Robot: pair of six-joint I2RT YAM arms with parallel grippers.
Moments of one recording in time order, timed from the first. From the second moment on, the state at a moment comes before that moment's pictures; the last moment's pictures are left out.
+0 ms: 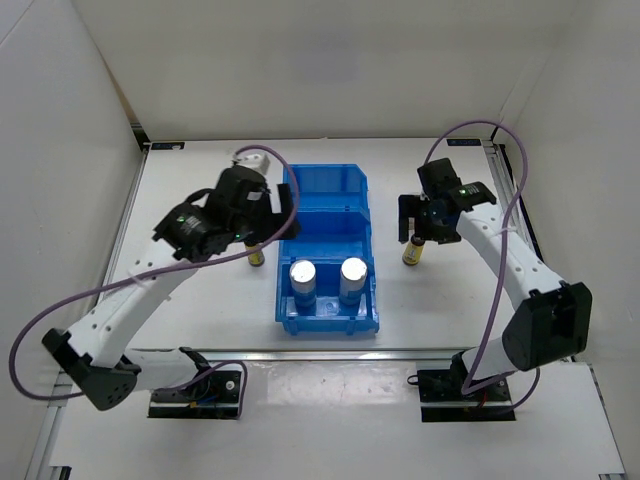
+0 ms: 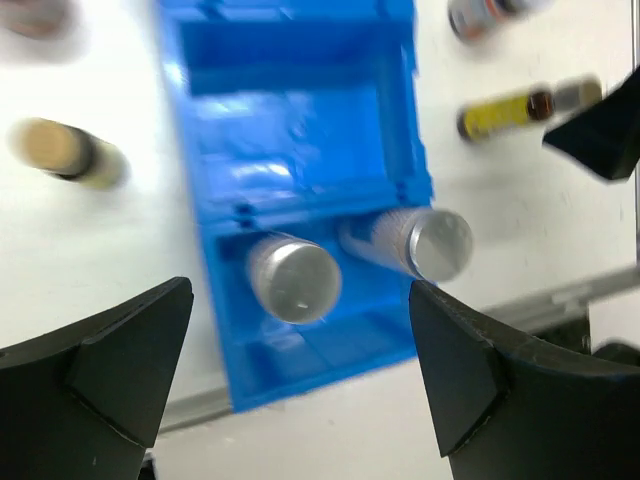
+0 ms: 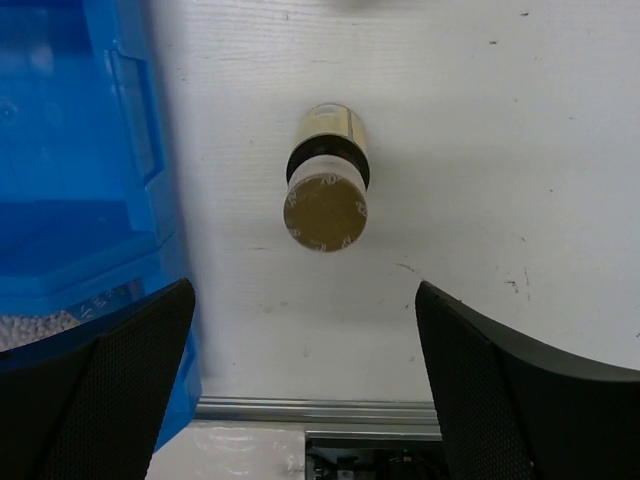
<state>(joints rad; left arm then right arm) -0.73 1.27 1.47 -0.94 -0.17 -0.62 0.35 1.42 1.30 -0.97 0.10 0.28</state>
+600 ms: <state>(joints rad) -0.31 1.10 1.33 -1.02 -0.34 -0.38 0.35 1.53 1.30 -0.92 0.14 0.29</state>
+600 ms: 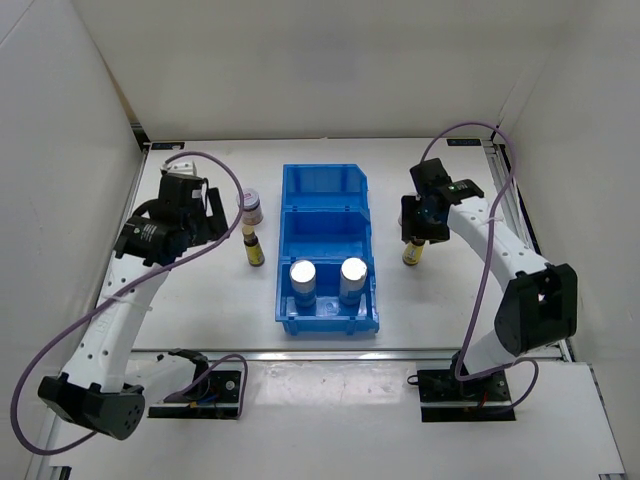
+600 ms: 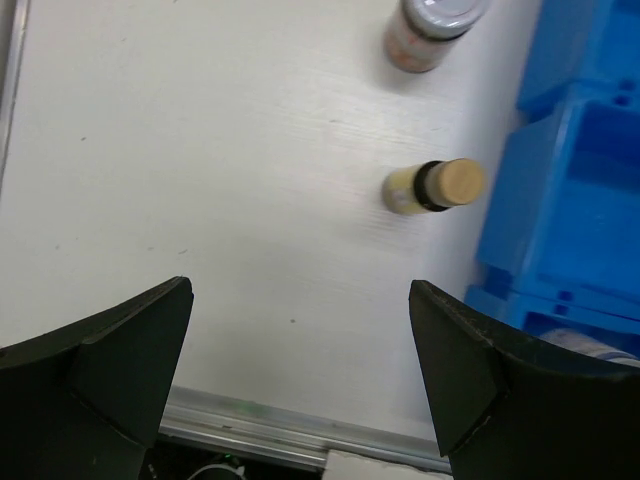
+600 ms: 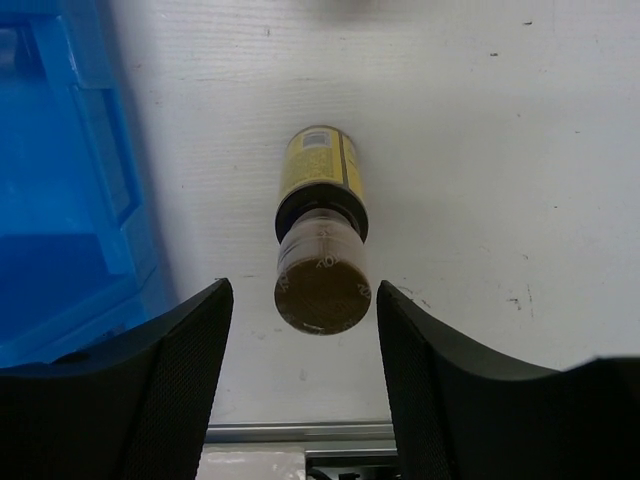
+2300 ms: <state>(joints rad) -0.25 0.93 1.12 -0.91 -0.36 -0.29 0.59 1.73 1.91 -1.11 0.11 0.28</state>
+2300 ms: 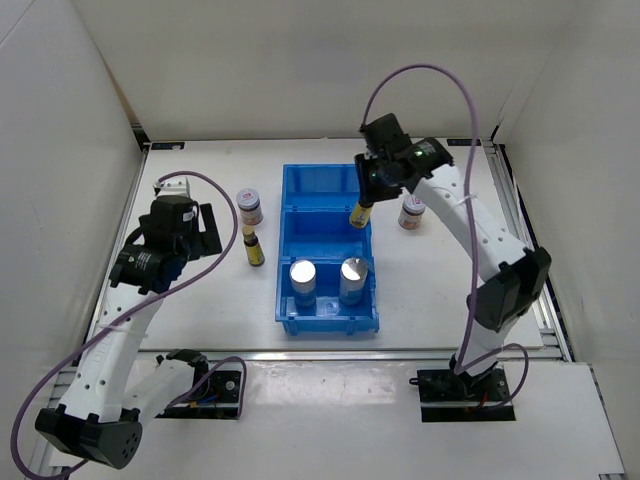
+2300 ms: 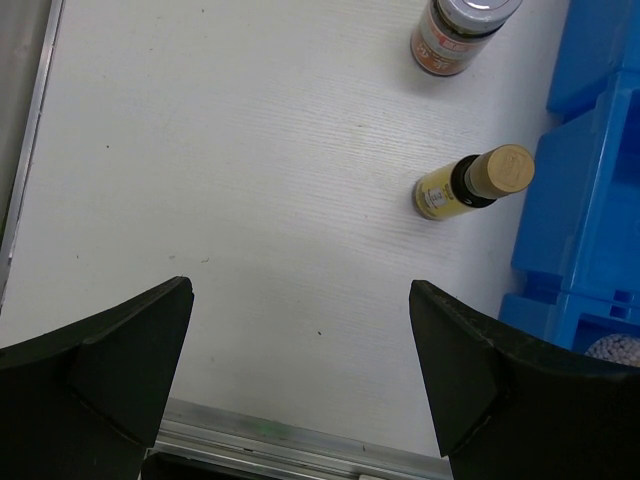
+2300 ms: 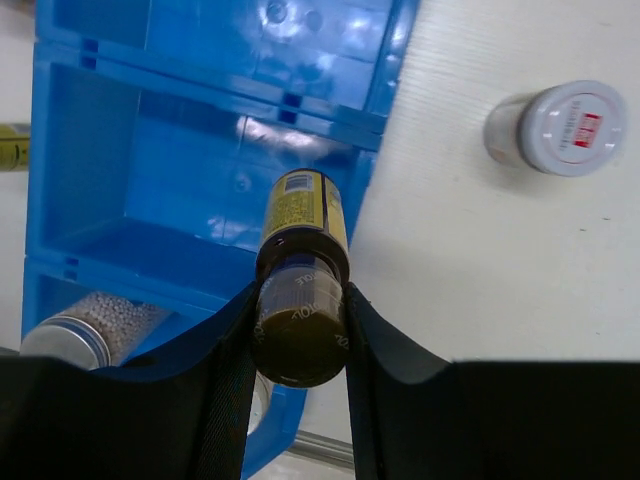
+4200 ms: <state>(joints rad) -0.33 1.30 1.13 -0.62 -0.12 -0.39 0.71 1.52 1.83 -1.06 0.29 0.33</state>
